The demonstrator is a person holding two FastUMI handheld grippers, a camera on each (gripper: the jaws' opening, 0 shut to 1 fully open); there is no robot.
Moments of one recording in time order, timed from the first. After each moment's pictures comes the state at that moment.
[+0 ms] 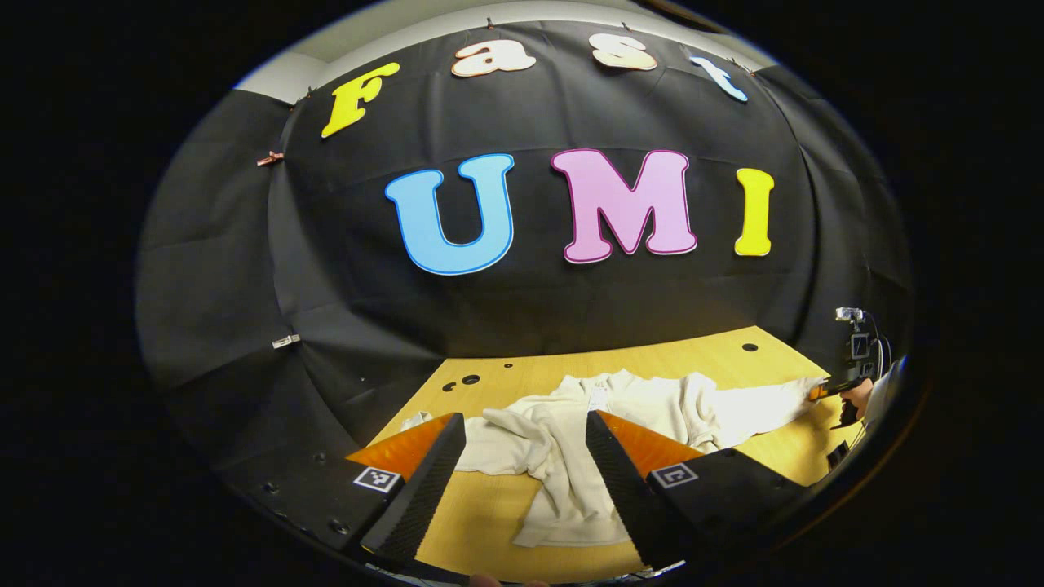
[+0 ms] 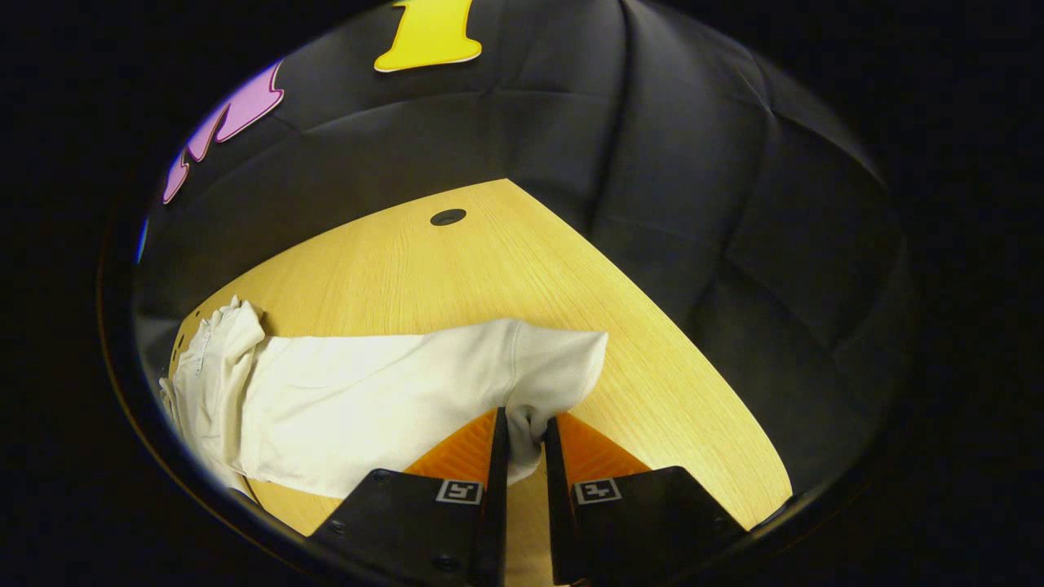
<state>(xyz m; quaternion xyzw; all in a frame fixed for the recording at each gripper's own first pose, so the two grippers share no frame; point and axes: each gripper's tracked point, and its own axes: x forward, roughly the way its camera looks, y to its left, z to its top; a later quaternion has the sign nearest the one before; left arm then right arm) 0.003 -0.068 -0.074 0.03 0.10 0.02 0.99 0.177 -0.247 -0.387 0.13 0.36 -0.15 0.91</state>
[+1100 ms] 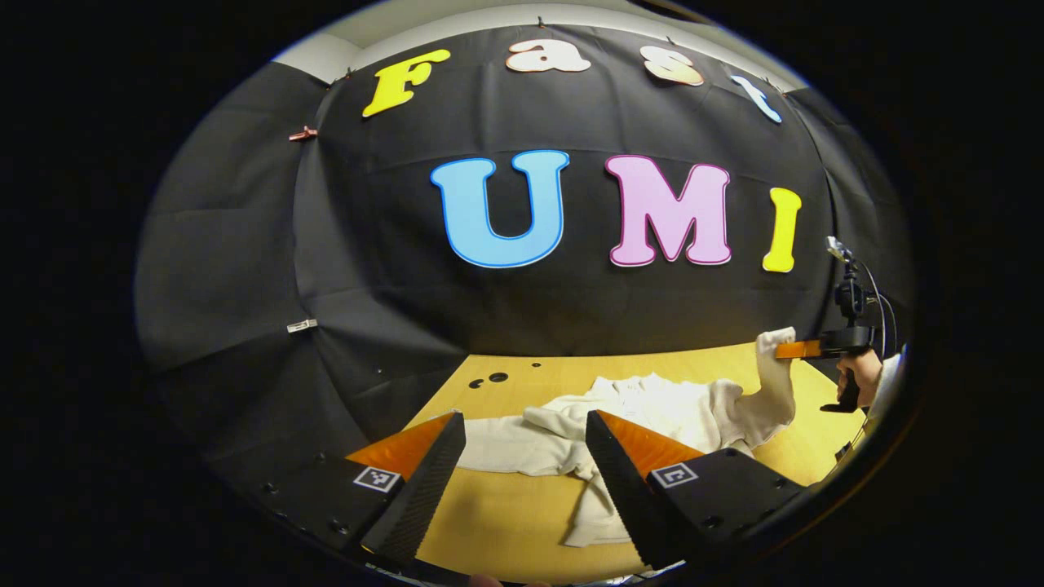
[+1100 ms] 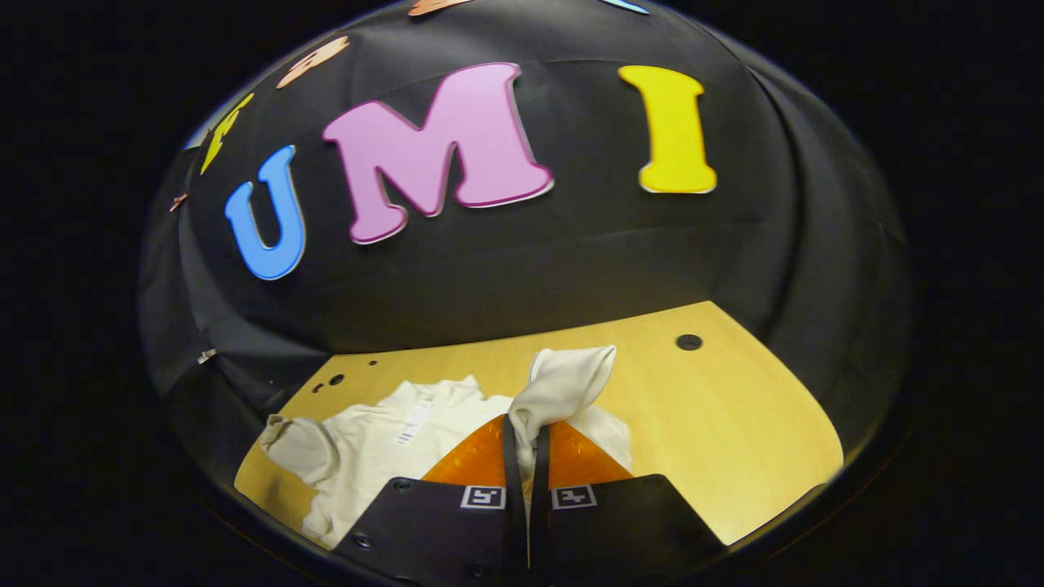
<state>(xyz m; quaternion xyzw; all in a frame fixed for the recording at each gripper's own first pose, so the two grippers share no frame) 0.007 0.033 -0.083 -0.01 0.08 0.04 1.00 0.210 0.081 -0.168 0.12 0.19 0.10 0.97</state>
